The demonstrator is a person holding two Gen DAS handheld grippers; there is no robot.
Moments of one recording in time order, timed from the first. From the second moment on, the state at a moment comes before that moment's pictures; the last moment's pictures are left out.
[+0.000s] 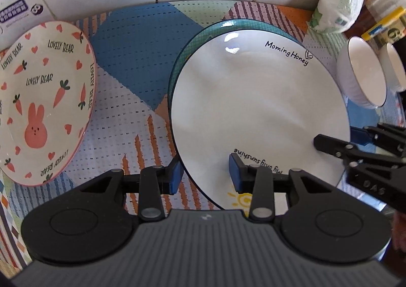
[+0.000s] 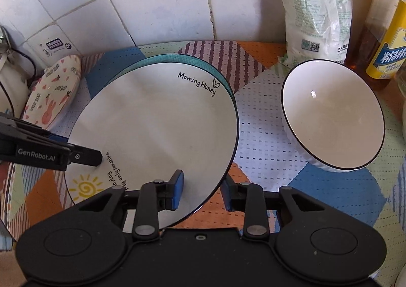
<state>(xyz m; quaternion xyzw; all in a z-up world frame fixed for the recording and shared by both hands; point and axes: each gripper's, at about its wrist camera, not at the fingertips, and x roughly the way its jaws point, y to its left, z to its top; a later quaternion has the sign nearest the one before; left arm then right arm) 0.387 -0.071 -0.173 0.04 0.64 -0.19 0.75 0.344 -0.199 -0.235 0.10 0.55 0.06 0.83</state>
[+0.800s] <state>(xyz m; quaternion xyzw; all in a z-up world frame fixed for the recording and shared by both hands) 0.349 0.032 -0.072 0.14 0.52 -0.20 0.82 0.253 -0.120 -0.142 0.08 0.37 -0.02 0.93</state>
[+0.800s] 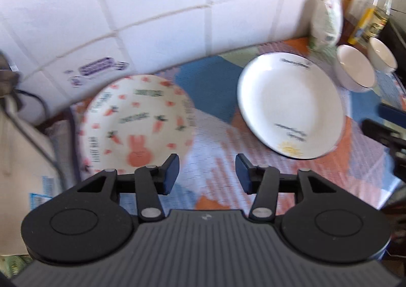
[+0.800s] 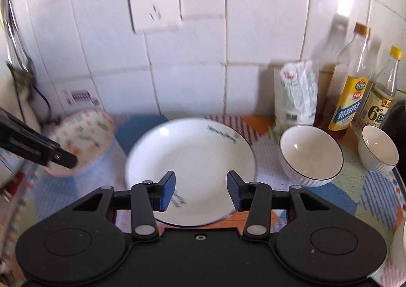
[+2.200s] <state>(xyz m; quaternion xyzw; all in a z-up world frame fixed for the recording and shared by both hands) 0.402 0.178 -0.167 -0.01 0.49 -0.15 0.86 0.353 0.037 -0.240 0.20 0.35 0.03 0.91</state>
